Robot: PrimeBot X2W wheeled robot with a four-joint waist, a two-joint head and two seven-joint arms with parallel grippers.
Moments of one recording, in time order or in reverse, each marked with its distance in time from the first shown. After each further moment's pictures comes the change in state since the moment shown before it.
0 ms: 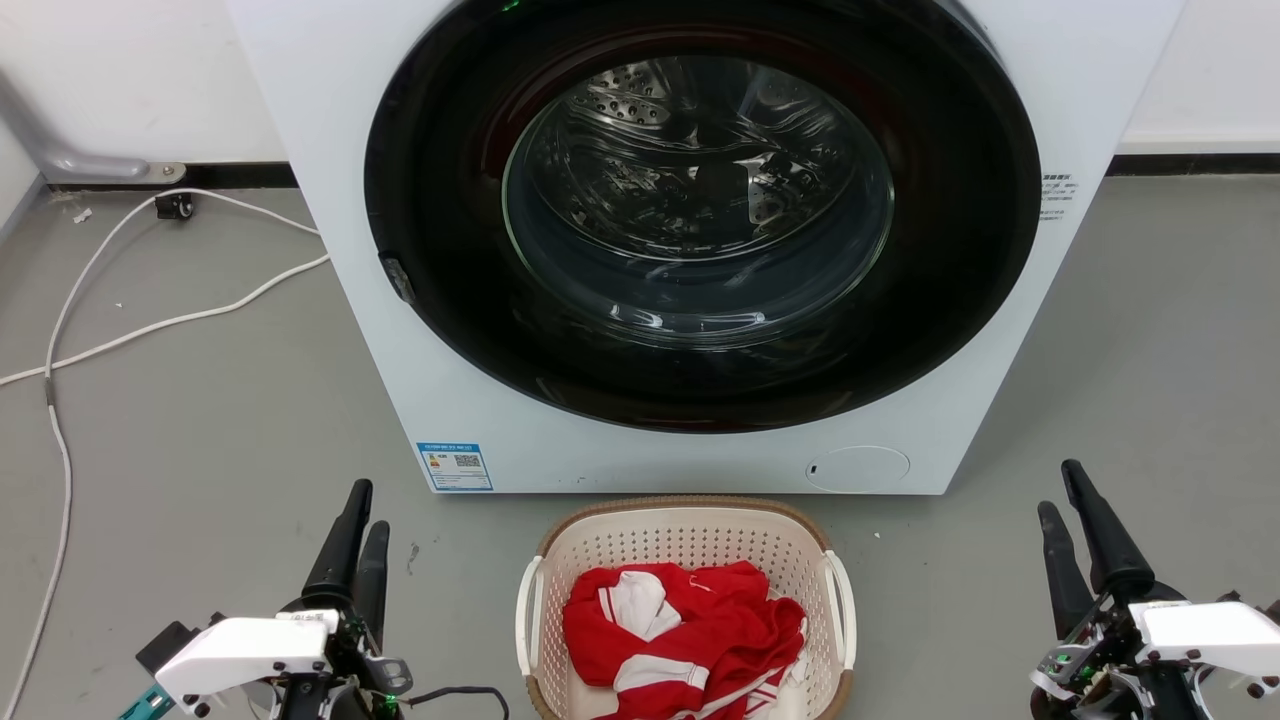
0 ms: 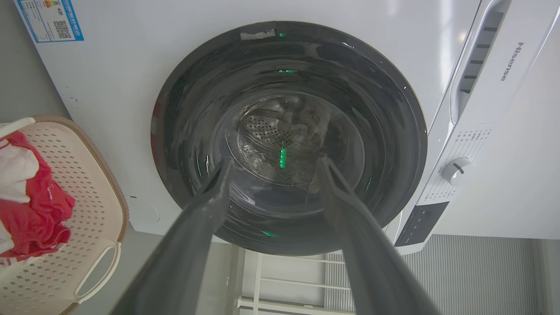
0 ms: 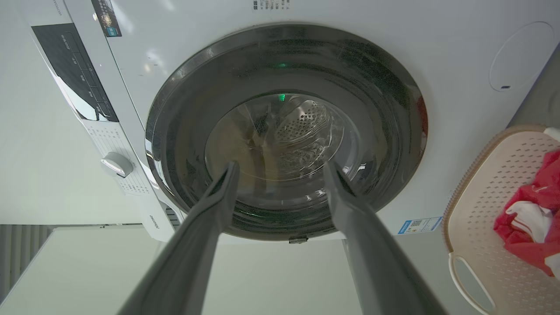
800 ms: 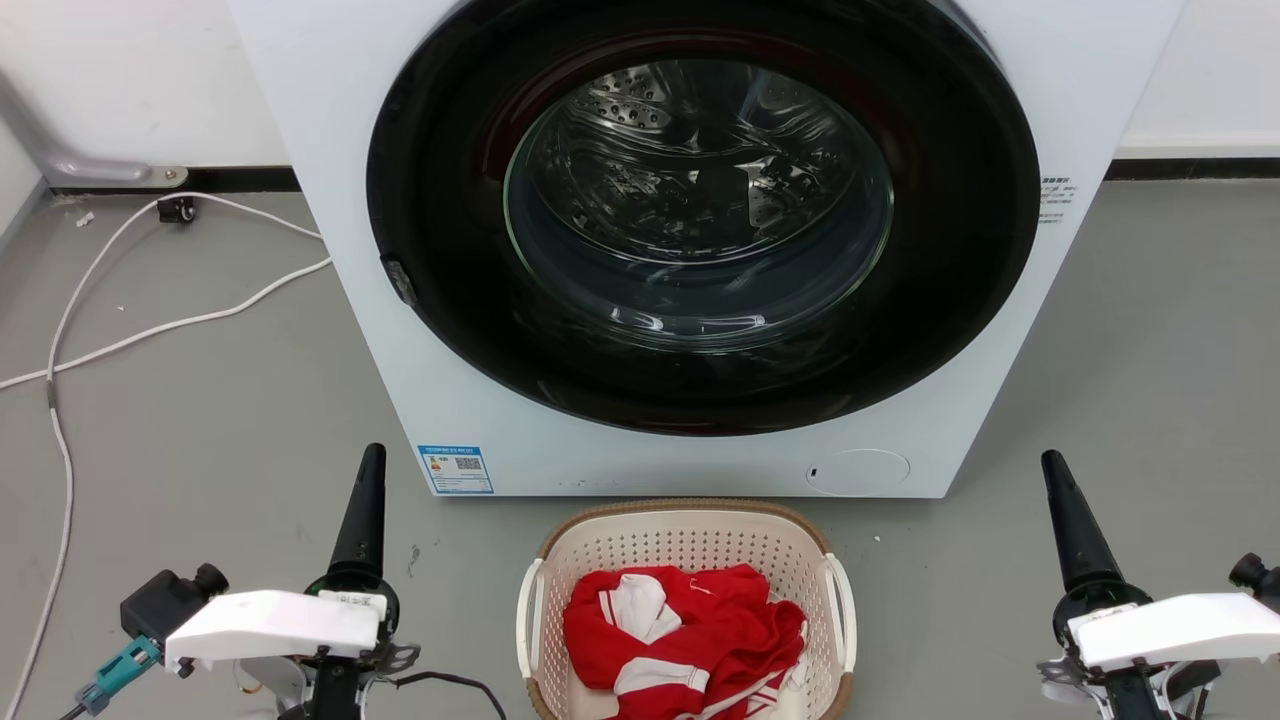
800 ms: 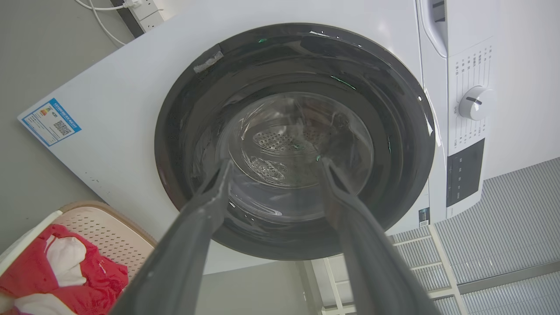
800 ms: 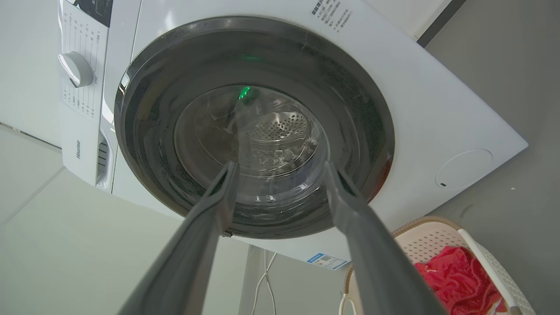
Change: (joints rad) left arm 0.002 0.000 -0.045 -0.109 0.372 0.000 -0.104; right arm 0.042 0.001 0.028 -0.123 -0.523 0.000 -0.087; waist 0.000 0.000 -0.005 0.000
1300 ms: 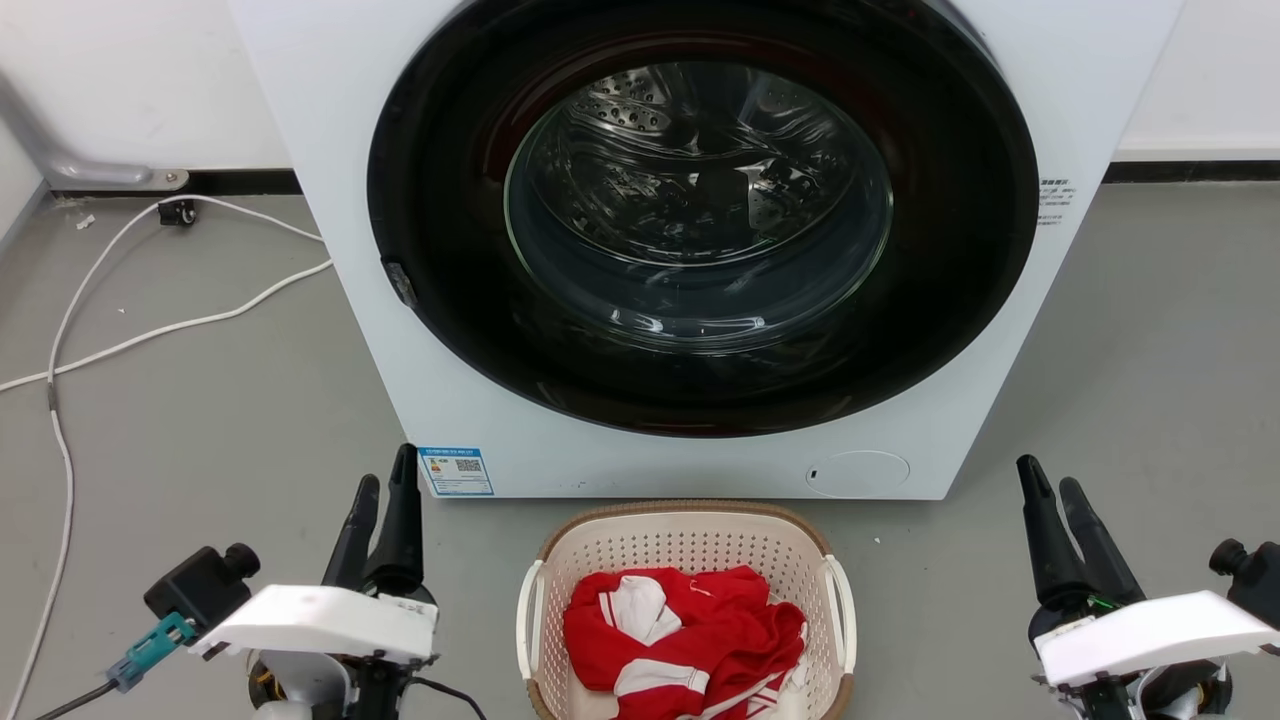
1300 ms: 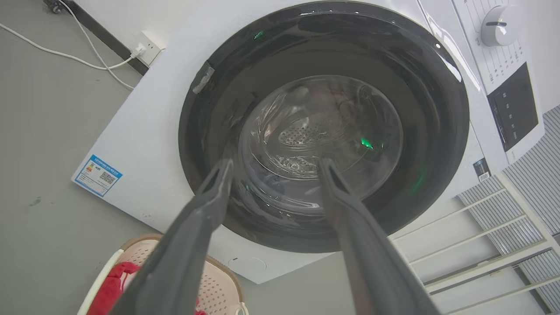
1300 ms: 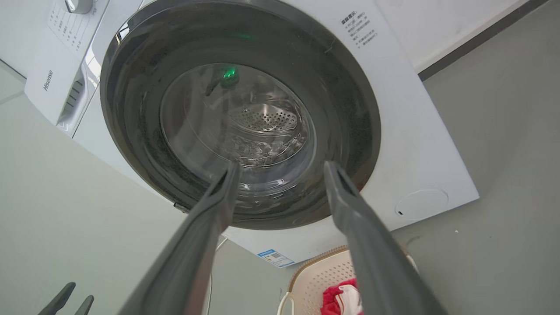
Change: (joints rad) left arm 0.007 0.000 -0.042 -0.022 0.324 0.027 -0.052; right arm 0.023 0.001 0.021 -0.059 -0.304 0.000 -0.005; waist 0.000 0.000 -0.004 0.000
